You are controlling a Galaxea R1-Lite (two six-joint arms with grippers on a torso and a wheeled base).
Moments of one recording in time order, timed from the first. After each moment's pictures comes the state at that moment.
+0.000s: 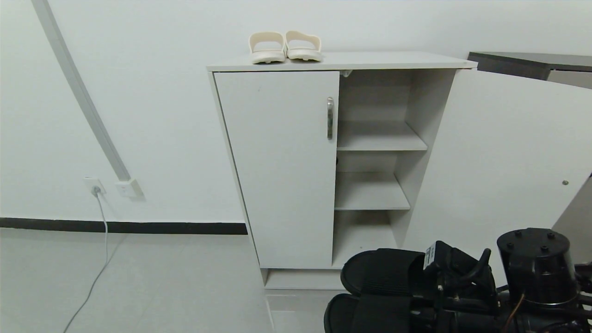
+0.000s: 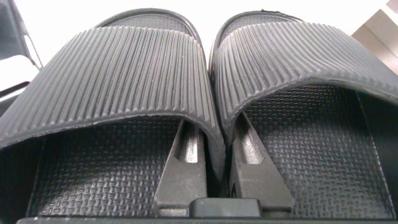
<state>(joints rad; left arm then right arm) 0.00 0.00 -0.08 0.12 -0.08 -0.01 0.69 1.57 -0.38 -0.69 0.31 -0.22</state>
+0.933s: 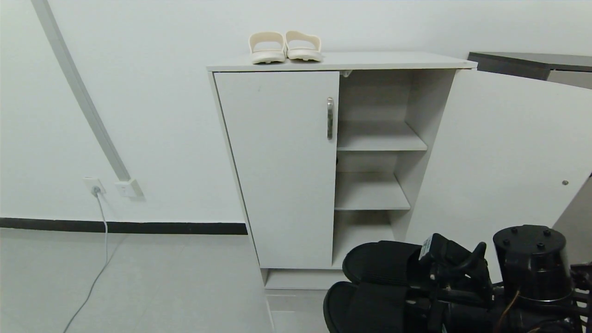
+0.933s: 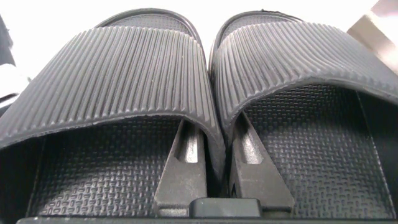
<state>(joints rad) 0.00 0.00 0.00 0.01 -0.01 0.04 0.70 1.58 -0.40 -0.72 0.21 -0.18</state>
